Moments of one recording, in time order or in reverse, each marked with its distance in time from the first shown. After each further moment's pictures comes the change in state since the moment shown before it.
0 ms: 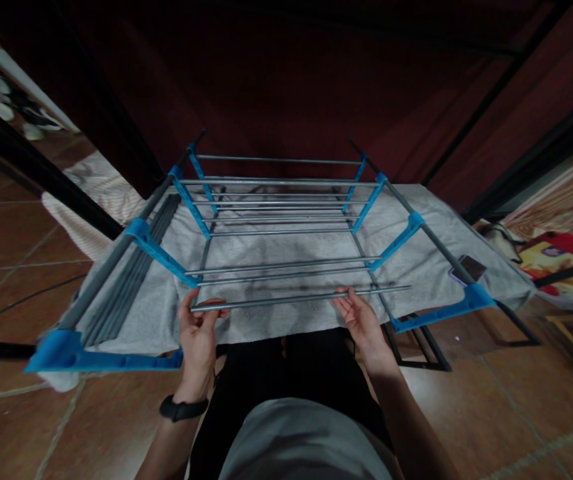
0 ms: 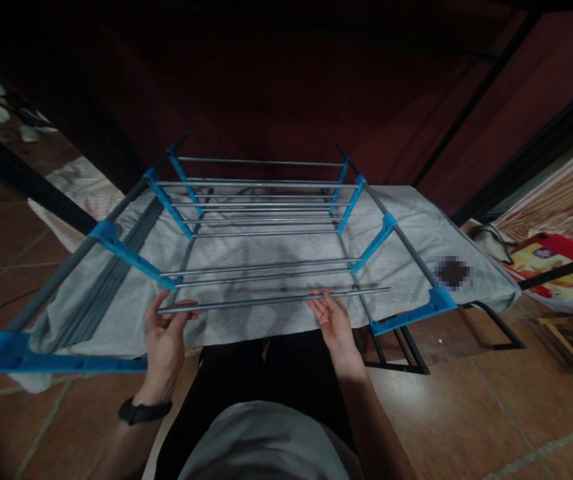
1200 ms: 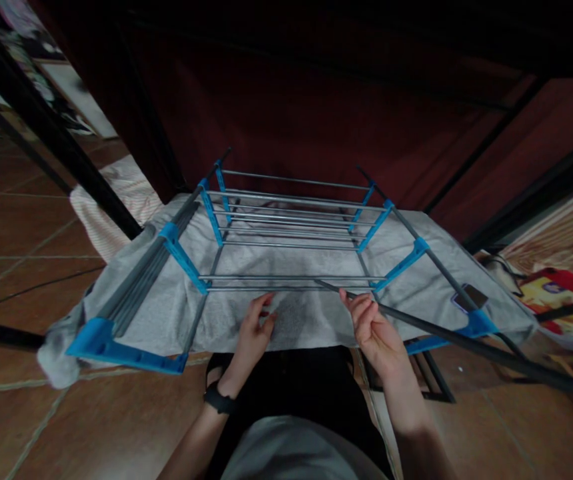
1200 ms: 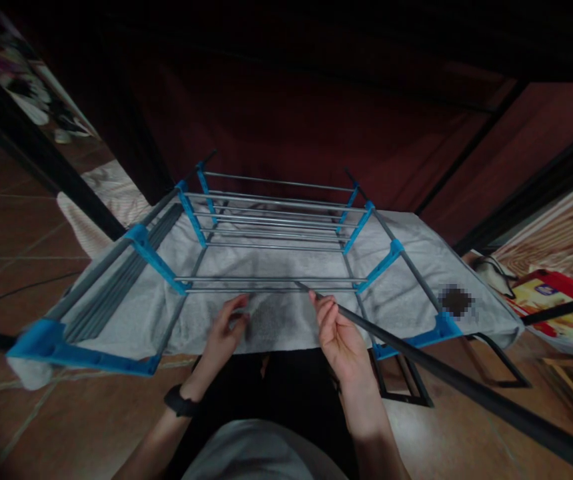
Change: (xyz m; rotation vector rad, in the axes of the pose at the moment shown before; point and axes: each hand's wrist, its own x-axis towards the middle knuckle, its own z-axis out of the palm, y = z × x) left_hand -0.016 -0.017 0.057 0.190 -0.410 0.238; right_hand -0.056 -0.072 0.074 0.401 -0.427 0.521
